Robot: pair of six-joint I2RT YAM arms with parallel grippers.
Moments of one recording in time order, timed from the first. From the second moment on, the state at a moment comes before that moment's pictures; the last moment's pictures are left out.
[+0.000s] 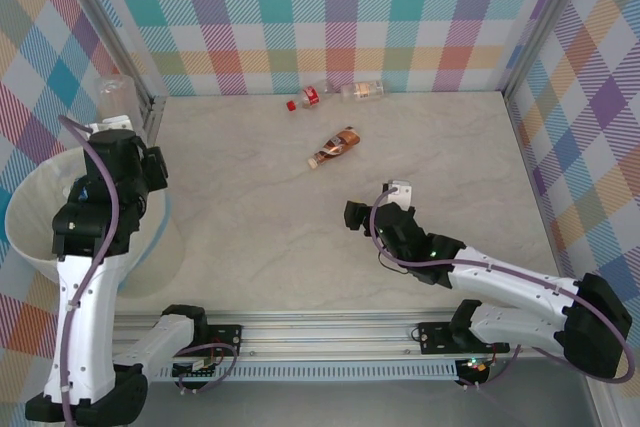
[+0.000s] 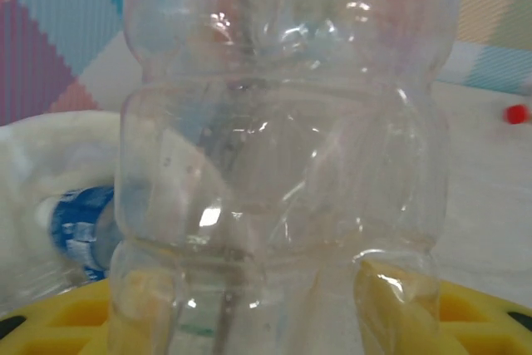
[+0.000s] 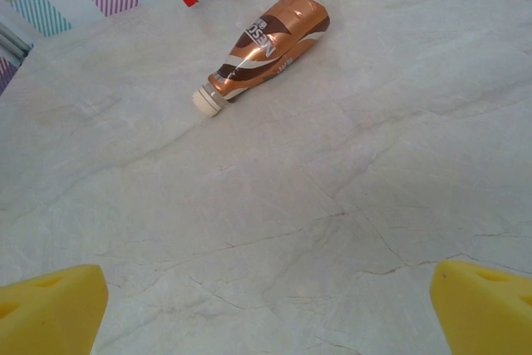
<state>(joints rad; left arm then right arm) -0.07 0.94 1.45 -1.08 -0.47 -0.17 0.95 1.05 0.60 -0.12 0.55 0.72</state>
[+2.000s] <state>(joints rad) -0.15 0.96 1.15 -0.67 0.29 -0.53 0.67 2.38 1.92 -0.62 0.32 0.81</state>
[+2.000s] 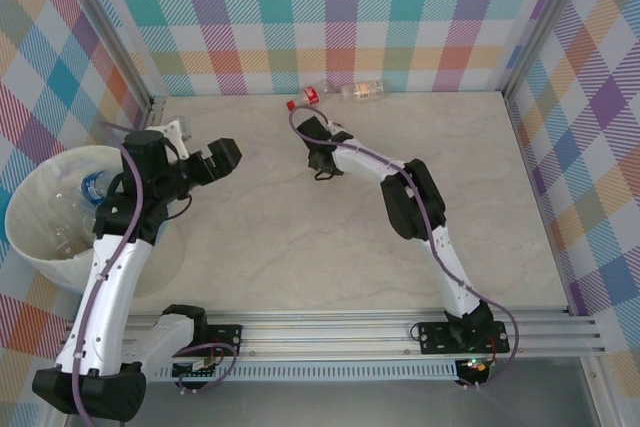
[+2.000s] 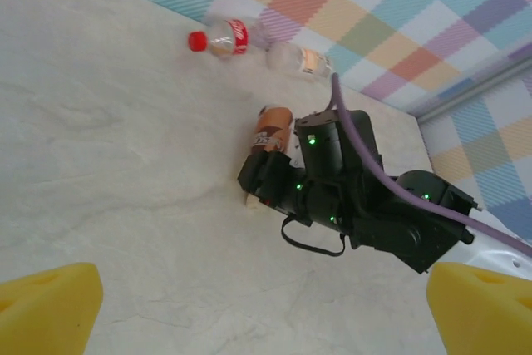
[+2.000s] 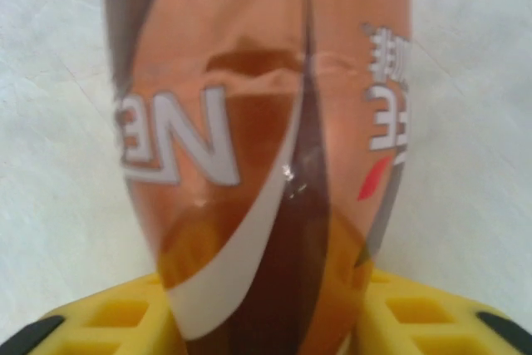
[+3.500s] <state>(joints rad) -0.37 1.02 1.21 -0.50 0.27 -0.56 0.80 1.20 0.94 0.04 -0.26 0.31</state>
